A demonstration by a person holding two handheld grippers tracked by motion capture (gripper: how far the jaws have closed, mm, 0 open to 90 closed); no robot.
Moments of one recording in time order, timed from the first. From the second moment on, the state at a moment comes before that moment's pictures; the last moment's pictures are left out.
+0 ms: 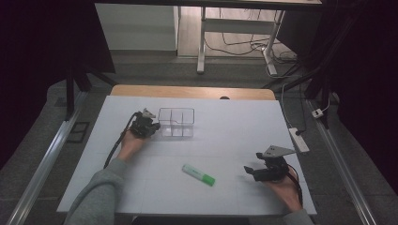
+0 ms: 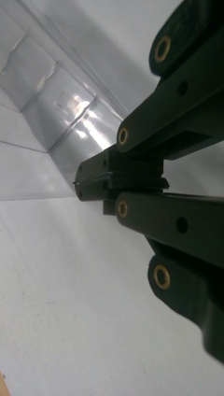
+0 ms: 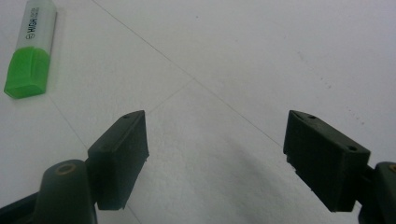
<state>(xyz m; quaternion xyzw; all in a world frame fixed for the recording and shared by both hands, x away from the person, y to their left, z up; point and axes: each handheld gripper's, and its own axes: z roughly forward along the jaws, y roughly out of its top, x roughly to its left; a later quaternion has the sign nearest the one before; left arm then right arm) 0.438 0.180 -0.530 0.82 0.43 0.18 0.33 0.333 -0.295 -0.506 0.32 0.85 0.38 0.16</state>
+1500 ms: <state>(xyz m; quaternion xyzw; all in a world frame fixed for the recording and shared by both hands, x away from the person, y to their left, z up) 0.451 0.121 -0.534 0.84 0.39 0.15 0.34 0.332 -0.295 -0.507 0.32 0.85 0.38 0.16</state>
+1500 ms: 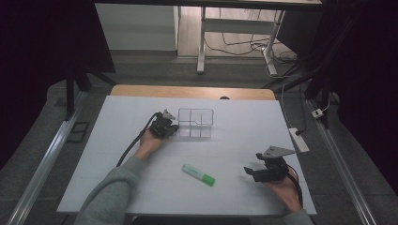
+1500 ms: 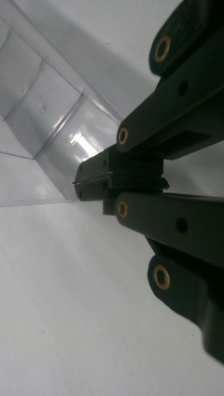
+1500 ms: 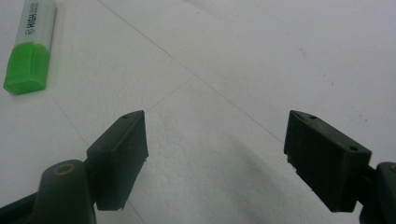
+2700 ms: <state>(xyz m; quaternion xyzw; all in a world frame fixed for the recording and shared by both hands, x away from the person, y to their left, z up) 0.387 0.158 -0.495 0.85 0.34 0.15 0.38 0.330 -0.300 -0.505 0.31 0.85 0.40 0.15</state>
